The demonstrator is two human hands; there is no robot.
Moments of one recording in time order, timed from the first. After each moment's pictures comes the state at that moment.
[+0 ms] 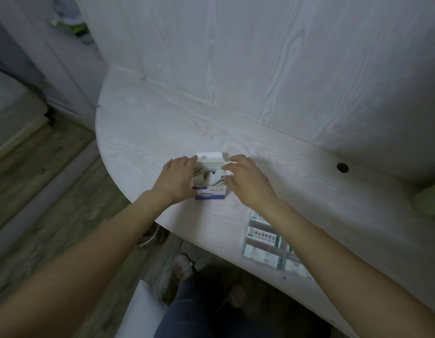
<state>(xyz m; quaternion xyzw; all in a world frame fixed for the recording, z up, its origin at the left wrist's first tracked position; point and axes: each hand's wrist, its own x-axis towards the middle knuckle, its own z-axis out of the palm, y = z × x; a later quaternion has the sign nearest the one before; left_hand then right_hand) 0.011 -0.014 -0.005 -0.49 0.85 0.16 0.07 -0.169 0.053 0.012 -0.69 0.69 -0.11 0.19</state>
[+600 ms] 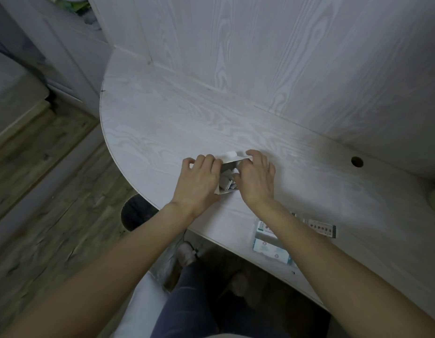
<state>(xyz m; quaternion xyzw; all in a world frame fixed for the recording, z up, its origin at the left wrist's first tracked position) 0.001 0.020 -0.016 -0.44 0.90 -0.06 -0.04 -0.142 0.045 -0.021 -0.60 0.79 -0.08 0.12</state>
